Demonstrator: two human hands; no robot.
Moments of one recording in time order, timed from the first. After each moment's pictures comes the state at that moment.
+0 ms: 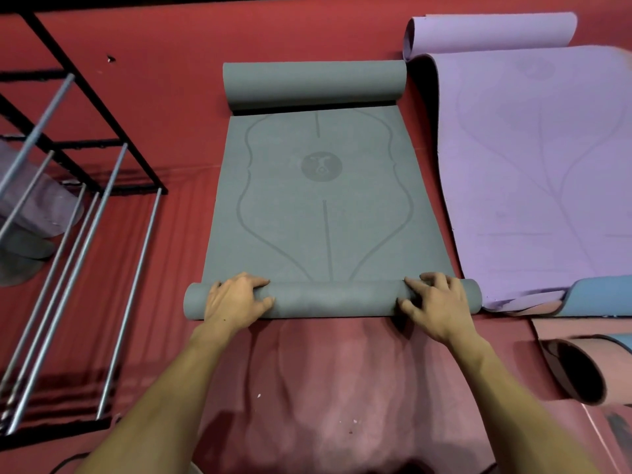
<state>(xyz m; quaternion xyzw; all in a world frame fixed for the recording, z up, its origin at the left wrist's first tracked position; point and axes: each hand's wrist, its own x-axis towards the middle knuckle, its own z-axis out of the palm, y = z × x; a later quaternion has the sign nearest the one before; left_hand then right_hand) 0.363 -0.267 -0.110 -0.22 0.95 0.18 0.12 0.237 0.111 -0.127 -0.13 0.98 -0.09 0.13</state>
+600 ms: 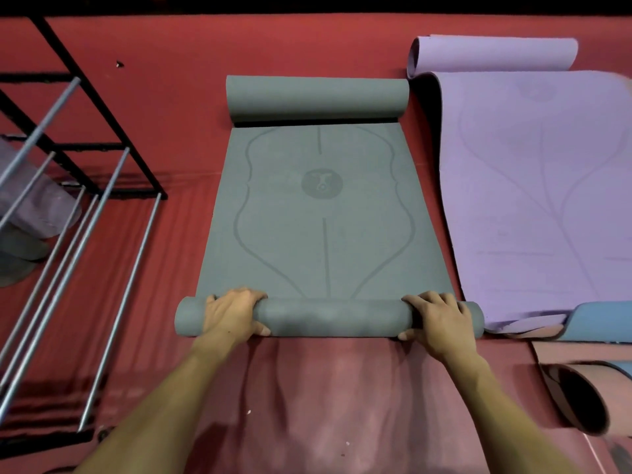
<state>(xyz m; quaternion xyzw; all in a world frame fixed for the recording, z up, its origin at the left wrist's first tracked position) 0.358 -0.265 -0.115 -0.20 0.95 0.12 0.19 0.225 0.115 -0.127 -0.18 0.97 -0.01 0.14</state>
